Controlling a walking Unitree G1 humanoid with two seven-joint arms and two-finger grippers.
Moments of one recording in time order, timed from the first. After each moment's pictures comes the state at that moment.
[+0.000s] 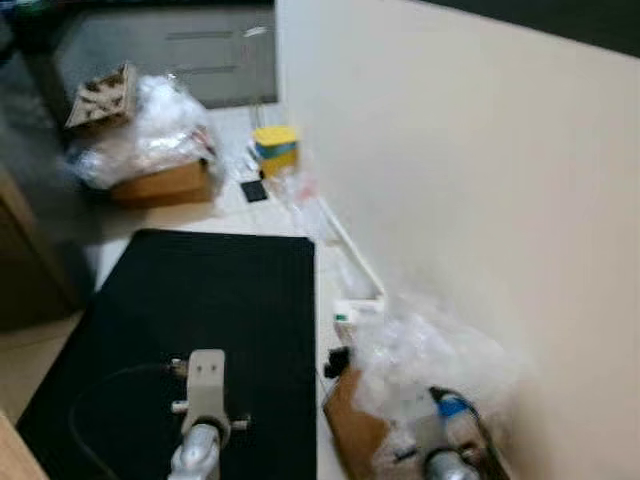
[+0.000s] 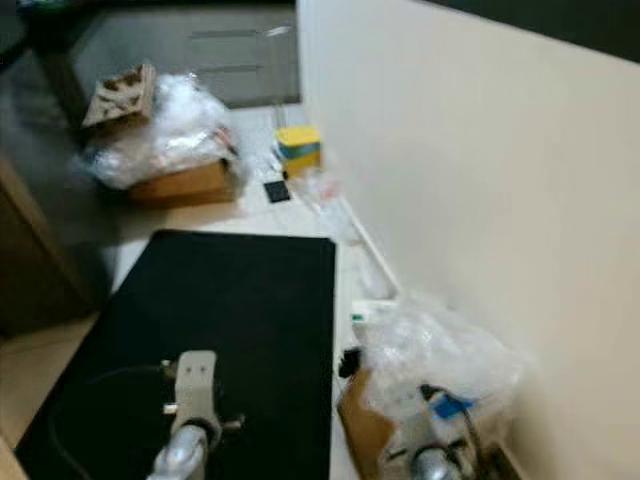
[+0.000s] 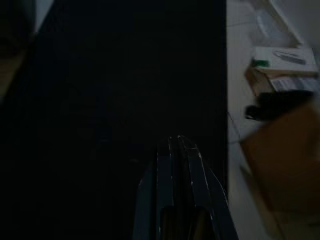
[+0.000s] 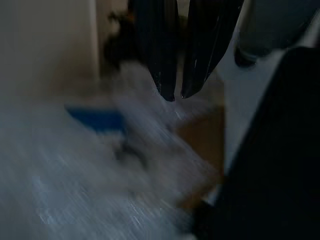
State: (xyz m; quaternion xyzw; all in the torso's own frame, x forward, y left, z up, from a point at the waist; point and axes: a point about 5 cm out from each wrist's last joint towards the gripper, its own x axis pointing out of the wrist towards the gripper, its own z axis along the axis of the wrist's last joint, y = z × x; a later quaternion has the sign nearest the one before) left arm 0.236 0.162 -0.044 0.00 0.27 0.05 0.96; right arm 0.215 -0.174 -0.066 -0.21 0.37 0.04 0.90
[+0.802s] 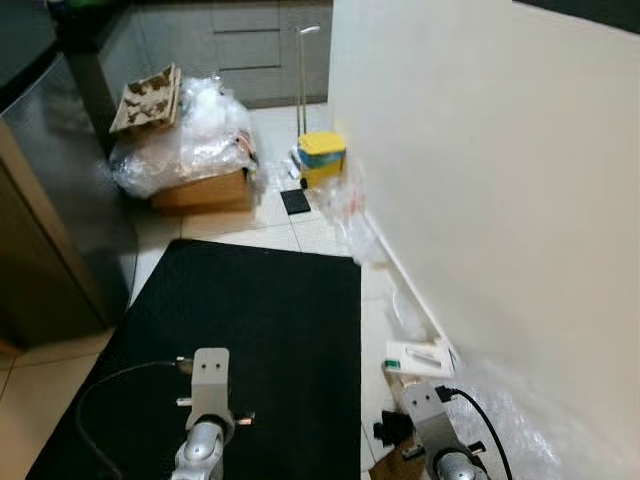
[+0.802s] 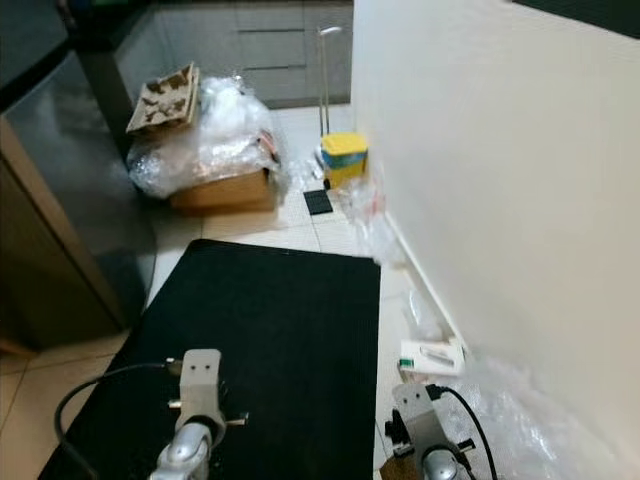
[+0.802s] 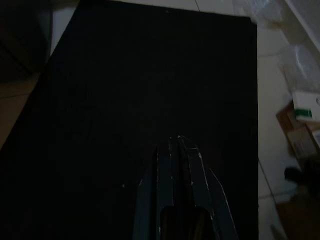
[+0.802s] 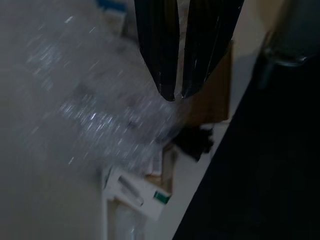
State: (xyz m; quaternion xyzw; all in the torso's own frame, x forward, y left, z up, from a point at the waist) left arm 0.241 0.160 -0.041 0.01 0.26 0.04 0.97; right arm 0.214 -0.190 -0.065 -0.21 0.38 0.02 0.90
